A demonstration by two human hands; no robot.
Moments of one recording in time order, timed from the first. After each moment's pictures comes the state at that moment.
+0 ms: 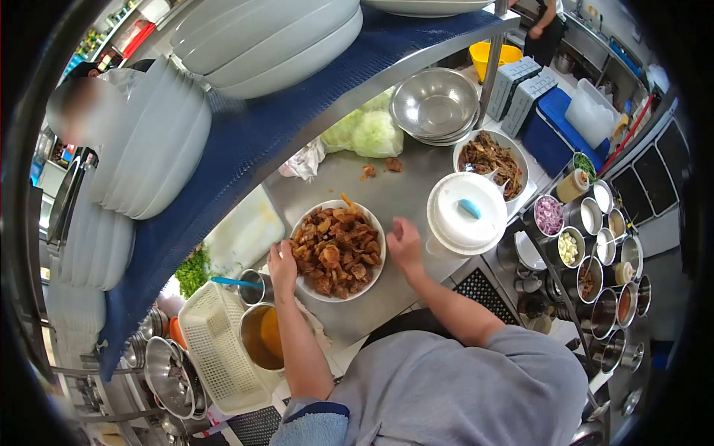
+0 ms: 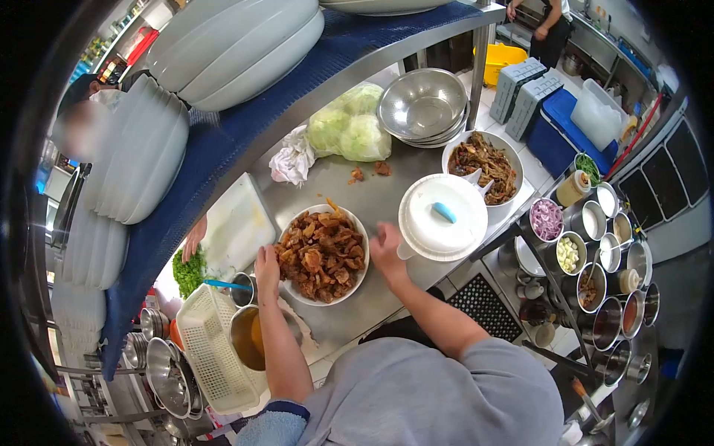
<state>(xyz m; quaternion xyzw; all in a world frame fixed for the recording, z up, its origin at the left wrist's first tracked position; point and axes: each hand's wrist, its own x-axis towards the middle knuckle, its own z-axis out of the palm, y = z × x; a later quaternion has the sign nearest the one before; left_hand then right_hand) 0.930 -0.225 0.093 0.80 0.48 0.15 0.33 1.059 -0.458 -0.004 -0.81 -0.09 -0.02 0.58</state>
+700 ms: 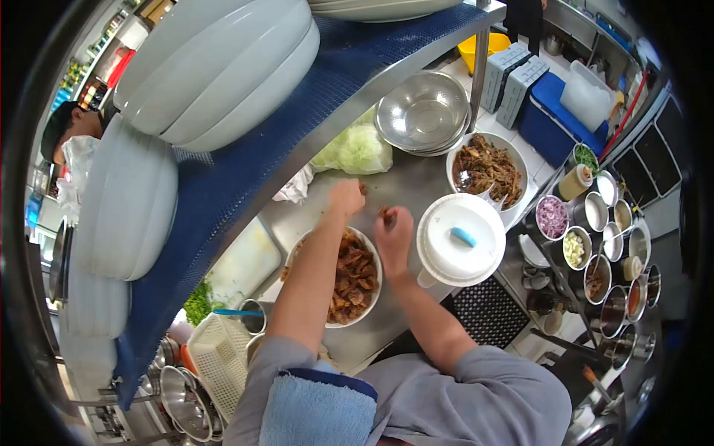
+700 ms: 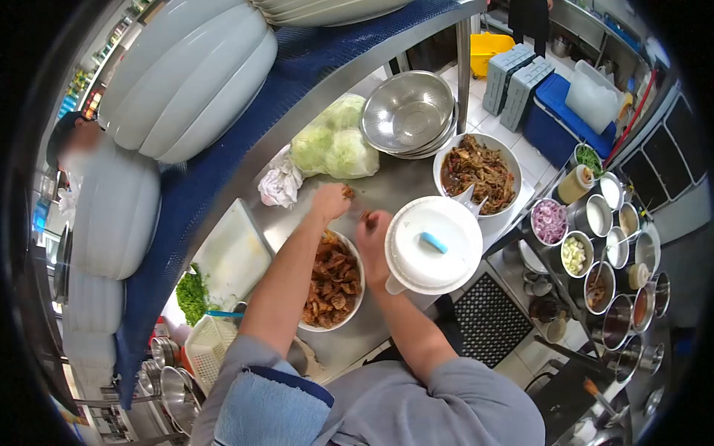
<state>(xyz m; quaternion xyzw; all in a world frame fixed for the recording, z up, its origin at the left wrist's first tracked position) 1.201 -0.265 0.058 0.99 0.09 -0.09 0.09 1.116 -0.418 0.027 -0.76 0.00 -0.18 0.62</state>
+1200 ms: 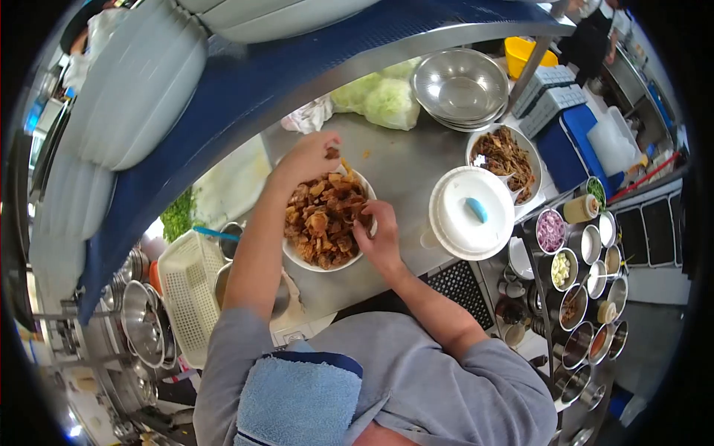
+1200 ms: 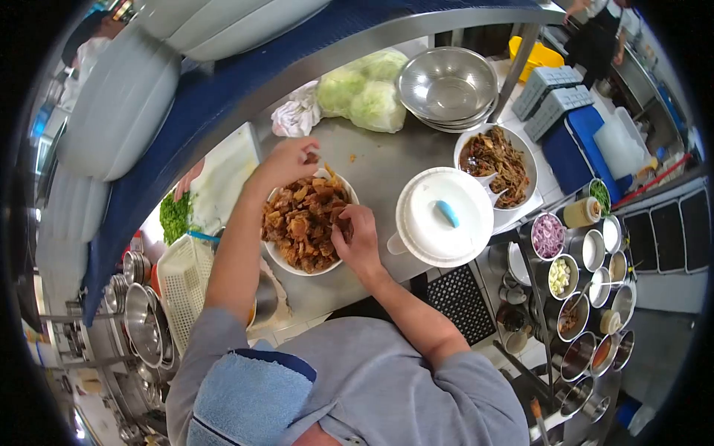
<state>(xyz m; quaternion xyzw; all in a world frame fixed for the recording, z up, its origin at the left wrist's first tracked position) 1.081 -0.234 0.173 0.96 0.05 0.00 0.28 1.035 -0.452 0.060 -0.70 -0.28 -0.05 0.65</state>
